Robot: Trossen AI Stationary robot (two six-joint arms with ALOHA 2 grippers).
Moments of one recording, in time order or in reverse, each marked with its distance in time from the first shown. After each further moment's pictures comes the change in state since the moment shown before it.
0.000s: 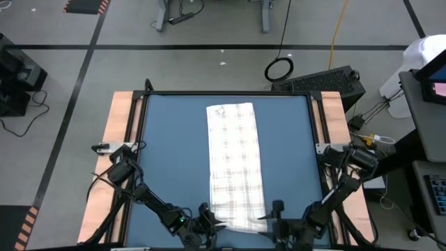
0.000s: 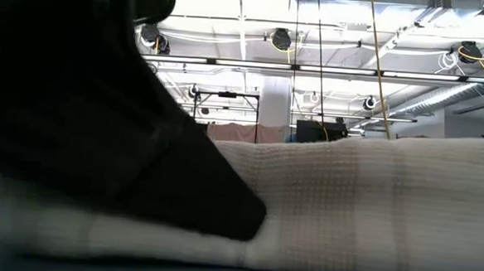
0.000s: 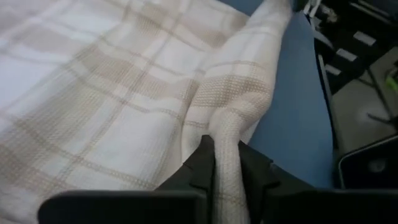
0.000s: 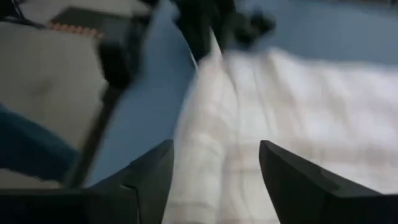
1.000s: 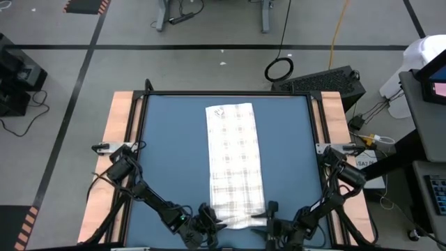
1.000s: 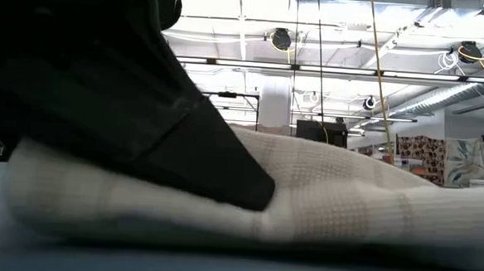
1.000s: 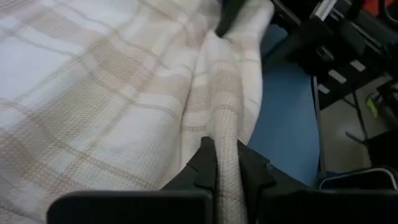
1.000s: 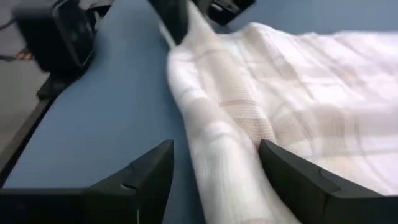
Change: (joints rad) left arm 0.016 -0.012 -0.002 0.019 0.029 -0.128; right arm -0.047 0.238 0.005 0.238 0.095 0.090
